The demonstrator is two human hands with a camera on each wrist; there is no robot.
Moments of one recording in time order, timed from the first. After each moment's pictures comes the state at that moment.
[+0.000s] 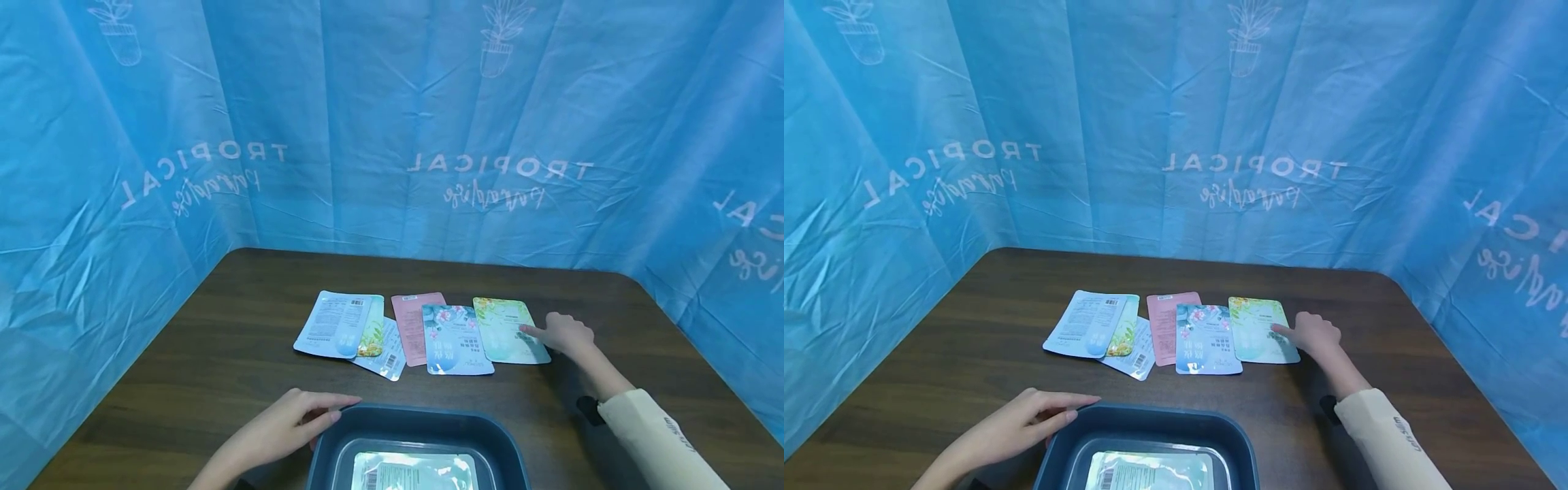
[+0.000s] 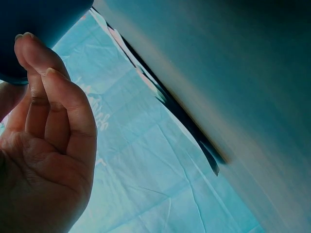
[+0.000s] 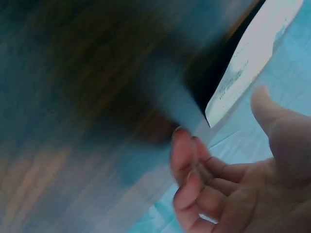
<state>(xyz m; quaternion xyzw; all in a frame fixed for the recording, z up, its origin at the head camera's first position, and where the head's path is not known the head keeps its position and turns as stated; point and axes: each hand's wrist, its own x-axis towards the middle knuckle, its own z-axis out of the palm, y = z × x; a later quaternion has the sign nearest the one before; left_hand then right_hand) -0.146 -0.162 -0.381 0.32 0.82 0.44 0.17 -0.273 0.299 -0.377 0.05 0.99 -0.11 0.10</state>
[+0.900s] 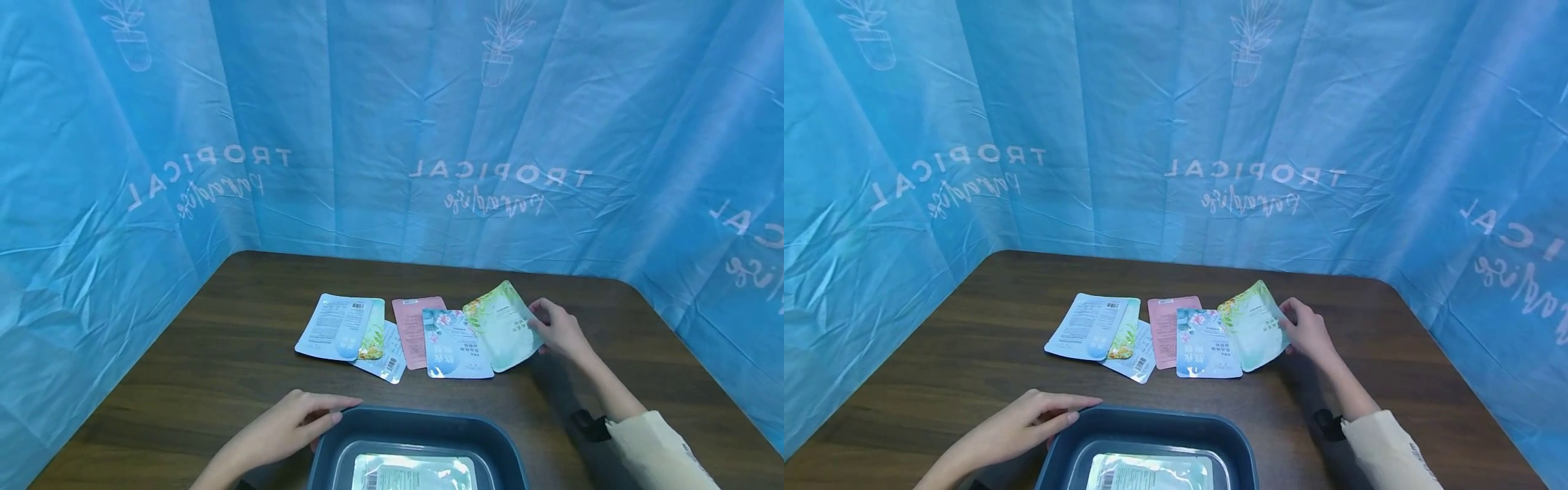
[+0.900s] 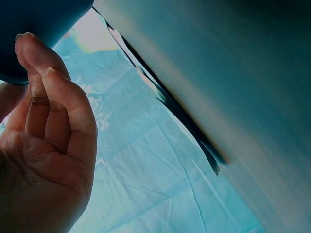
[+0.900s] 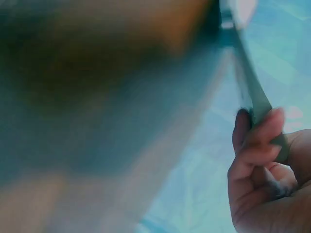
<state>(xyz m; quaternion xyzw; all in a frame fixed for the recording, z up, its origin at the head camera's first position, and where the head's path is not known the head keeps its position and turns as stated) -0.145 -0.162 -0.382 0.33 0.81 0.45 0.17 -0.258 0.285 -0.370 -0.04 0.94 -0.34 -0.04</state>
